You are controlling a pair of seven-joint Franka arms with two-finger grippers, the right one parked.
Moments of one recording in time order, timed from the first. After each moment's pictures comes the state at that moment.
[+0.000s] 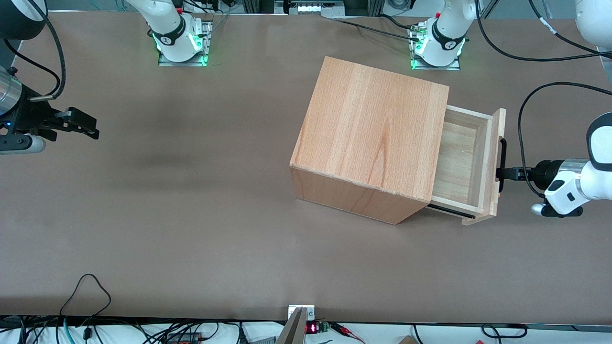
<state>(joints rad) 0.15 0.52 0.02 -1.41 -0.22 1.53 0.17</state>
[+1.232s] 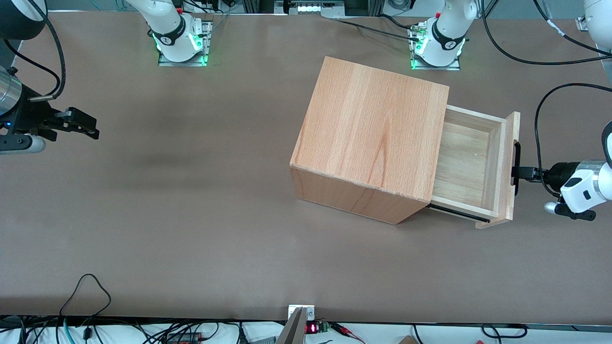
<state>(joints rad) 0.20 0.55 0.02 -1.39 -0.20 1.55 0.37</state>
